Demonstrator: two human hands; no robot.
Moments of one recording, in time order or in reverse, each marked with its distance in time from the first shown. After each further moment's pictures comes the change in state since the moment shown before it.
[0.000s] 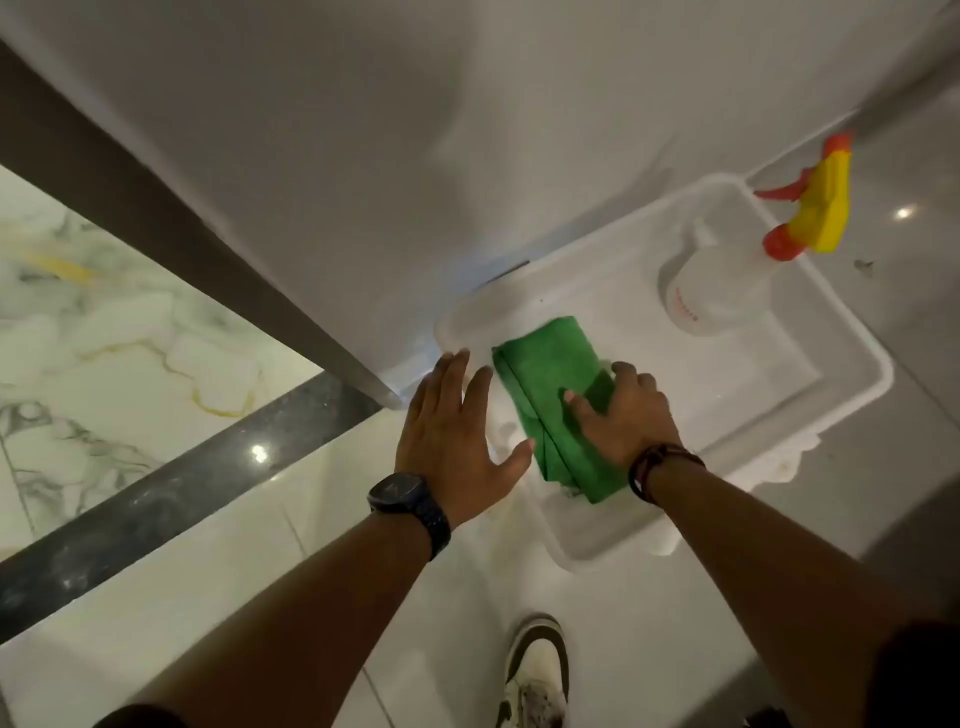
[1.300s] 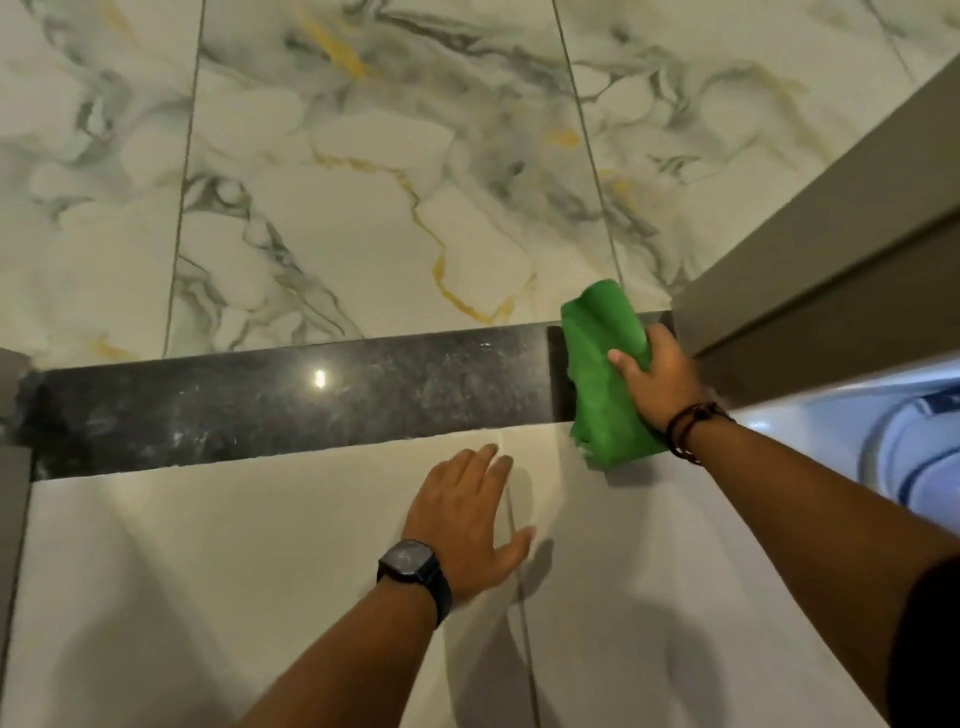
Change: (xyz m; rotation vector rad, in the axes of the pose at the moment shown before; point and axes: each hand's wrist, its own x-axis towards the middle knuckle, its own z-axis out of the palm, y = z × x) left_hand -0.150 -0.458 0.190 0.027 0.030 -0.221; right_hand 0.094 -0.203 0.453 0.103 -0.130 -0.432
